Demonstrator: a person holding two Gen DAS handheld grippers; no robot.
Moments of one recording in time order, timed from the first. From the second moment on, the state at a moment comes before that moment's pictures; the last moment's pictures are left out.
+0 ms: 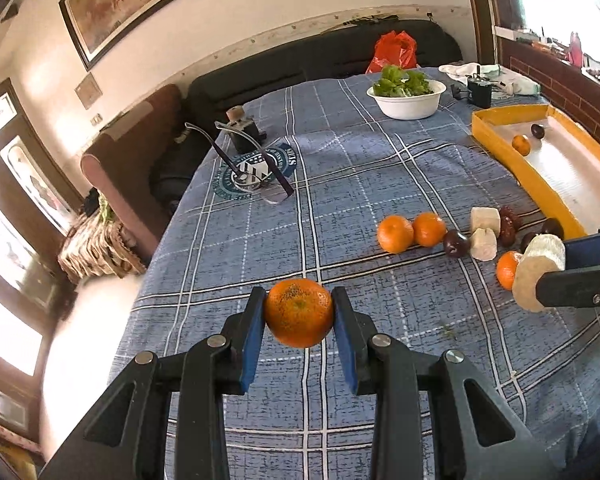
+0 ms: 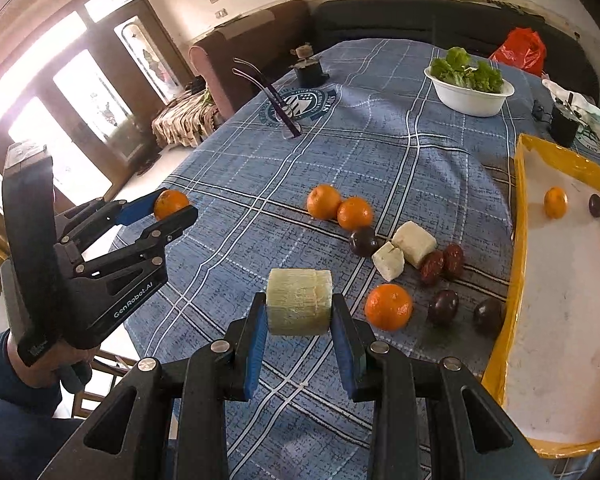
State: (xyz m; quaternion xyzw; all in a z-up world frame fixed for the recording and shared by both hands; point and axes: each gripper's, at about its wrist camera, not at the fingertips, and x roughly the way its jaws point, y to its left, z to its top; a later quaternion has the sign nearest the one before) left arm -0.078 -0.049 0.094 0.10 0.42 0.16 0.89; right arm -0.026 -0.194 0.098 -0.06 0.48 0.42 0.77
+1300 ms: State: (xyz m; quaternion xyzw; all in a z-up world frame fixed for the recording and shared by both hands) left arm -0.068 -0.059 0.086 0.12 0.42 0.14 0.89; right arm -0.025 -0.210 0.094 -0.05 0.49 0.39 0.78
